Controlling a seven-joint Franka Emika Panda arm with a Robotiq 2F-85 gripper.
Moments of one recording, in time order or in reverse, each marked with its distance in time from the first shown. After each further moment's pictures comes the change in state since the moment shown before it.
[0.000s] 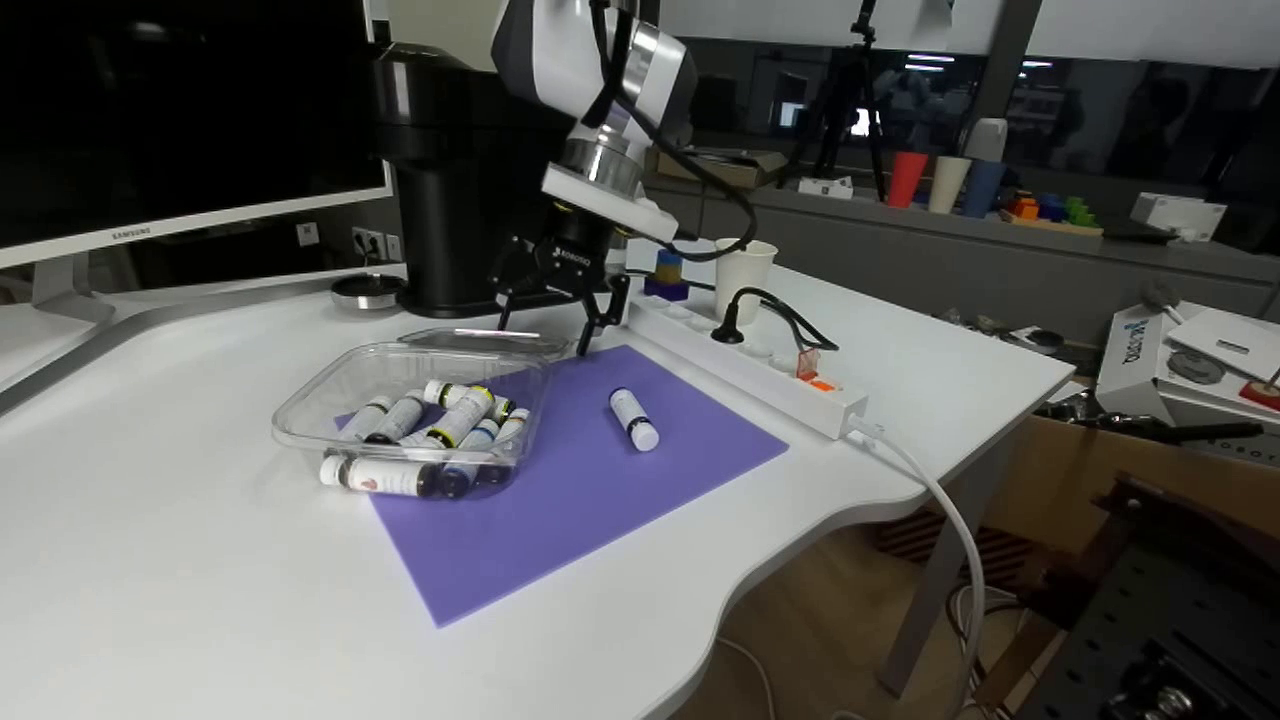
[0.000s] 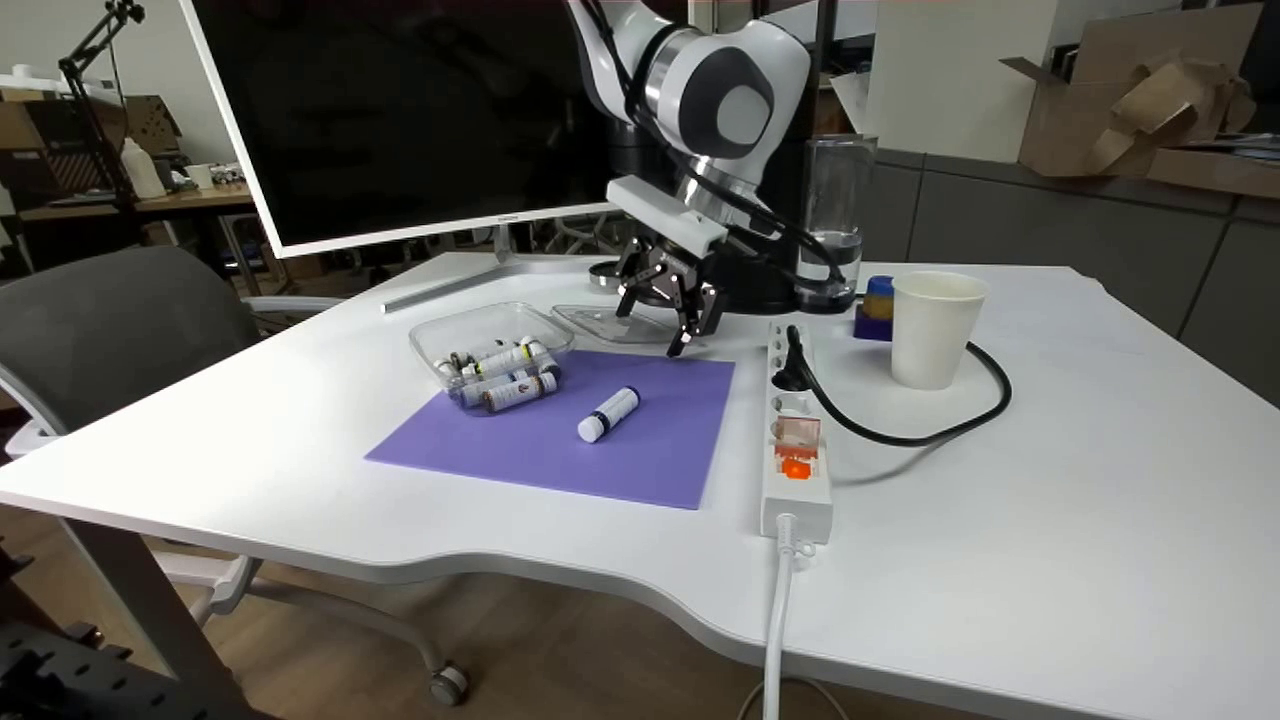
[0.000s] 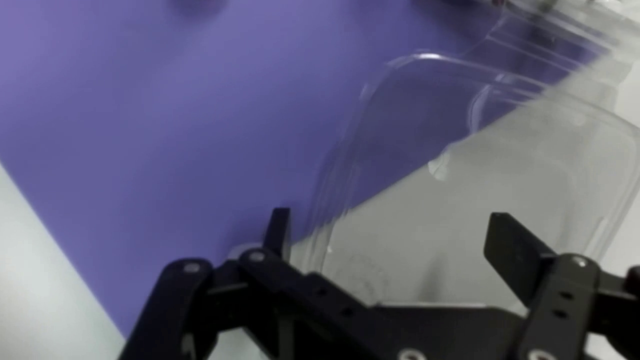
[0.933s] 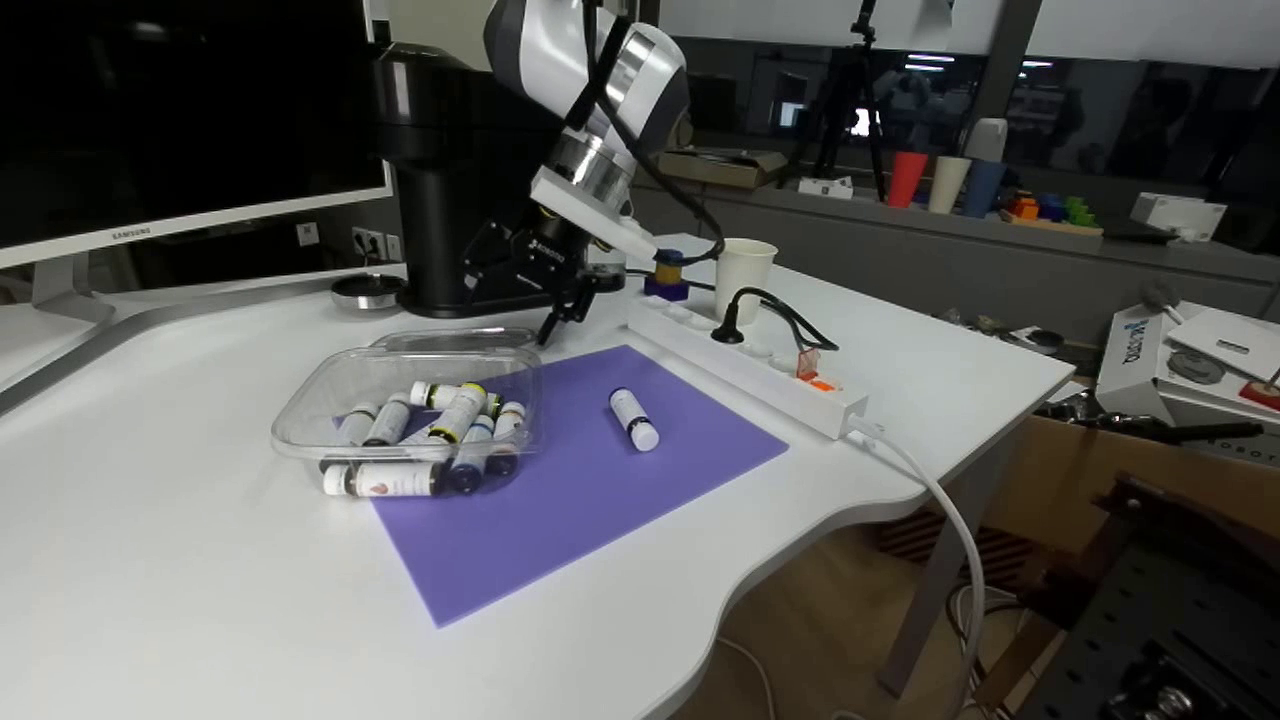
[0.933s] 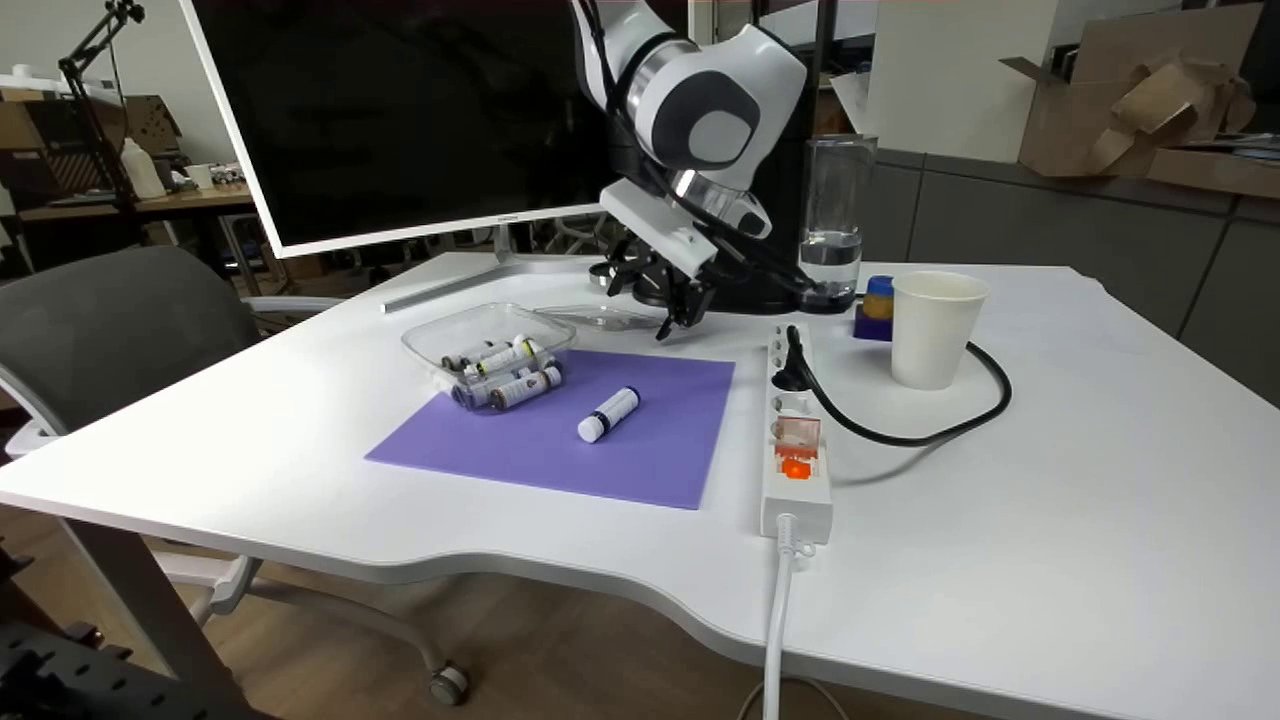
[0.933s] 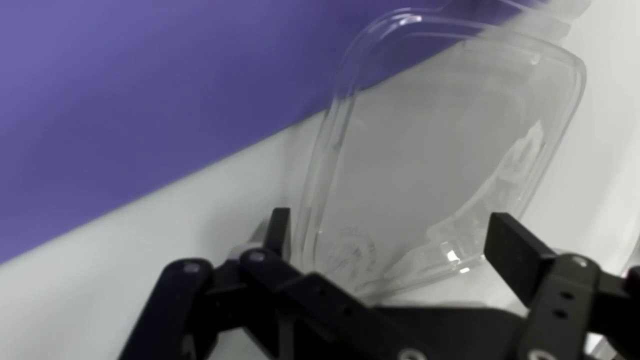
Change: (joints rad) arm -0.095 0.000 0.152 -0.047 0.104 0.193 -0.206
